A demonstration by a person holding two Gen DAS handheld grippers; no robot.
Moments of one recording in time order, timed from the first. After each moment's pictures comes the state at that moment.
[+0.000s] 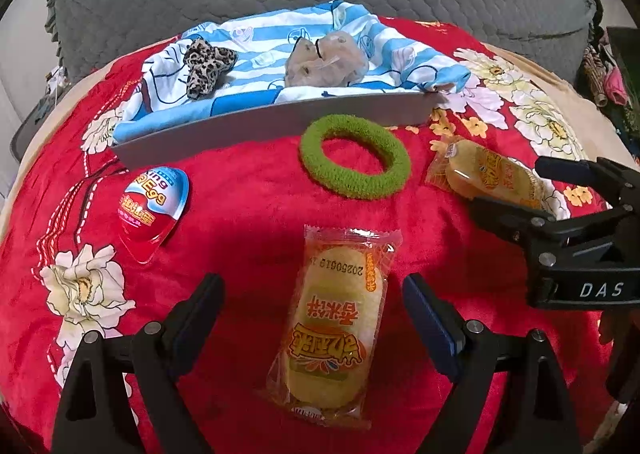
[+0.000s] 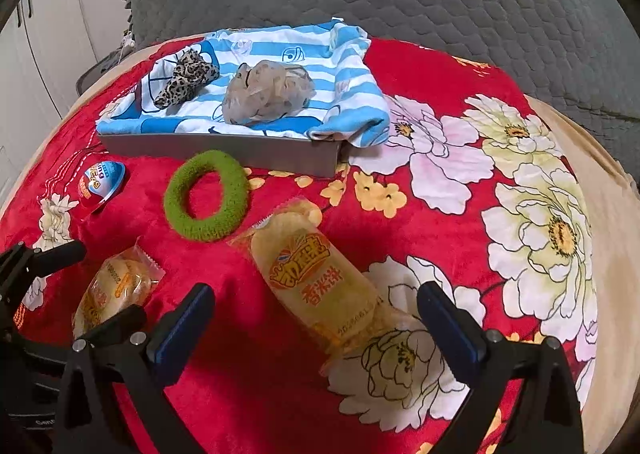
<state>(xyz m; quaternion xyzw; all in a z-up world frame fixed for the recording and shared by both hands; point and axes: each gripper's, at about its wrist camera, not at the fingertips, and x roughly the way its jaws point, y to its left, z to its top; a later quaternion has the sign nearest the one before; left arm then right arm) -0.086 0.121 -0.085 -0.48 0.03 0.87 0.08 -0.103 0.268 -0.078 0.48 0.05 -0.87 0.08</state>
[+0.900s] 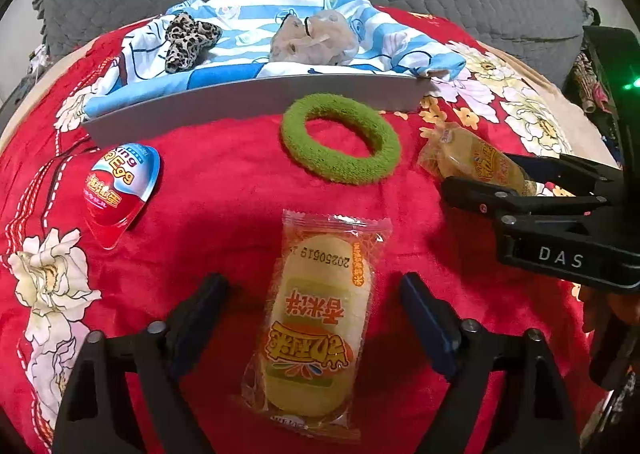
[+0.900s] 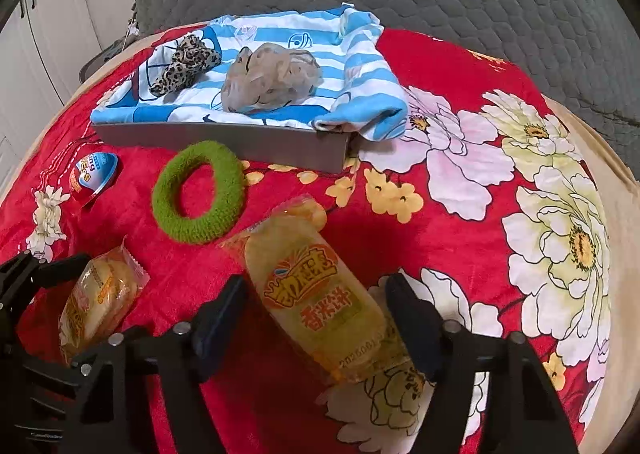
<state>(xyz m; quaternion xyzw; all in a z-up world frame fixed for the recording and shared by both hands) -0.092 0.122 -0.098 -0.50 0.00 0.86 0.11 -0.118 0.265 -0.093 0.49 0.06 -0.86 0.09</state>
